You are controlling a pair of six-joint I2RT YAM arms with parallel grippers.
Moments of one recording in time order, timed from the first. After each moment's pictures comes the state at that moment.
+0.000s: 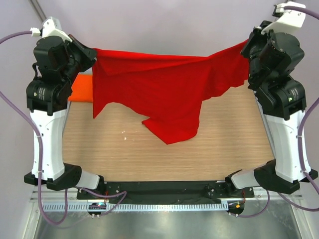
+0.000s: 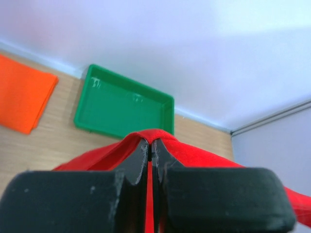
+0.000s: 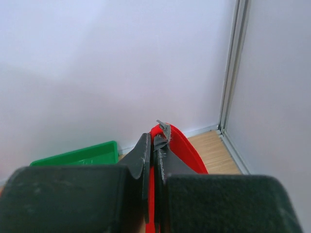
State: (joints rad) left arm -0.22 1.43 2.23 -0.98 -0.16 -0.59; right arm 0.45 1.38 2.21 -0.70 0.69 0.07
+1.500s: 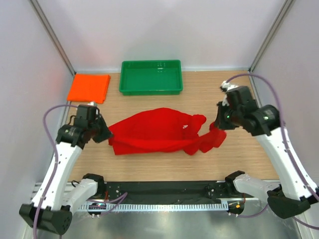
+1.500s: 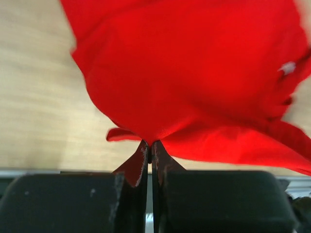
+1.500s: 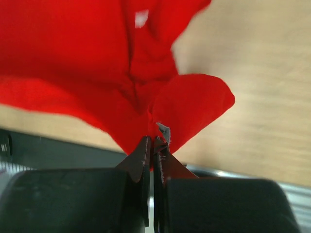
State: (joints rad) left arm -0.20 0.91 1.07 -1.03 0.05 -0.64; right arm 0.43 1.08 1.53 -1.28 0.10 0.33
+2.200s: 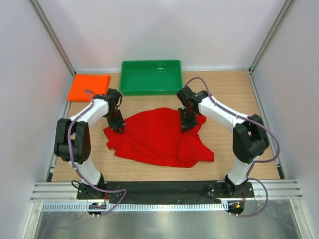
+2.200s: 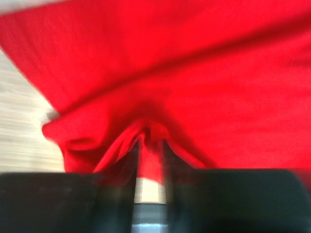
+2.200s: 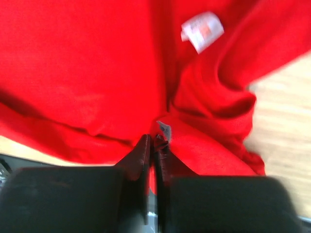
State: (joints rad) left arm -0.20 1.70 1.19 -0.91 0.06 -0.57; right arm 0.56 1.74 1.37 -0.96 -0.07 0.48
